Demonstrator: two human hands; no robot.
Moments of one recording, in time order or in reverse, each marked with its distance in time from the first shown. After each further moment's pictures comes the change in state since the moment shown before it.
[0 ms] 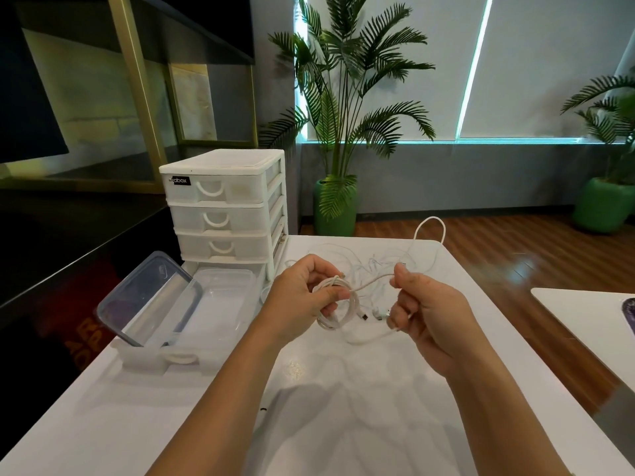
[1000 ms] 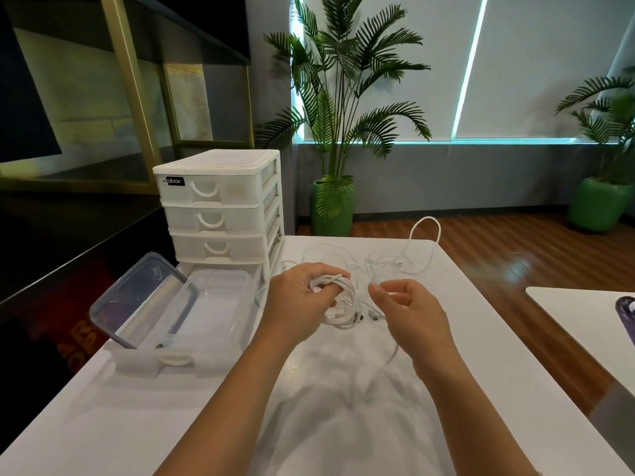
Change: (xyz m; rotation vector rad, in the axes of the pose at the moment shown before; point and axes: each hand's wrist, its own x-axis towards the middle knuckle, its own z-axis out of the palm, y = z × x) left_hand -0.007 0.007 0.012 0.116 0.207 0.092; right_hand 0.013 0.026 0.001 -0.605 0.206 -0.101
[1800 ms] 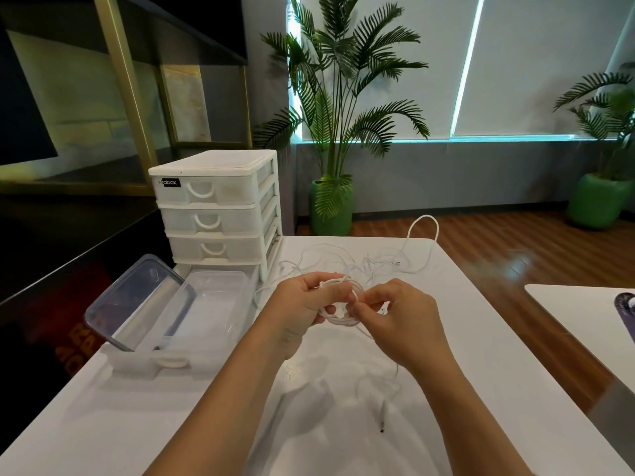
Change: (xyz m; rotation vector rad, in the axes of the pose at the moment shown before) left_hand 0.001 0.002 0.002 -0.416 -0.206 -0.399; right_hand -0.011 -0.010 0.000 -0.358 -0.029 -0.340
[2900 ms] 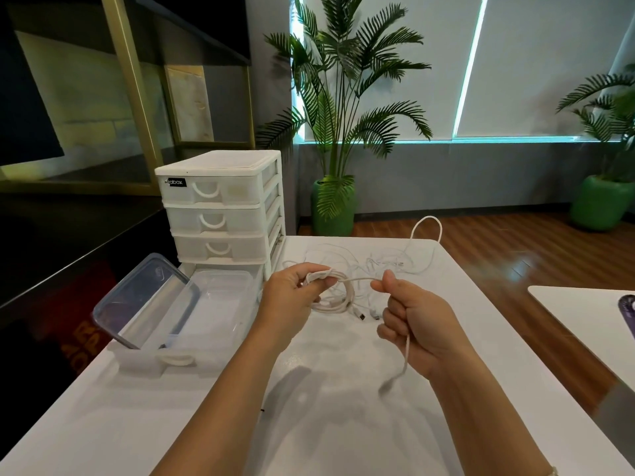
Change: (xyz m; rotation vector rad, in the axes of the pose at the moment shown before) left_hand 0.012 -0.007 -0.012 0.264 0.174 0.223; right_hand 0.006 0.003 -0.006 1.087 -0.125 0.481
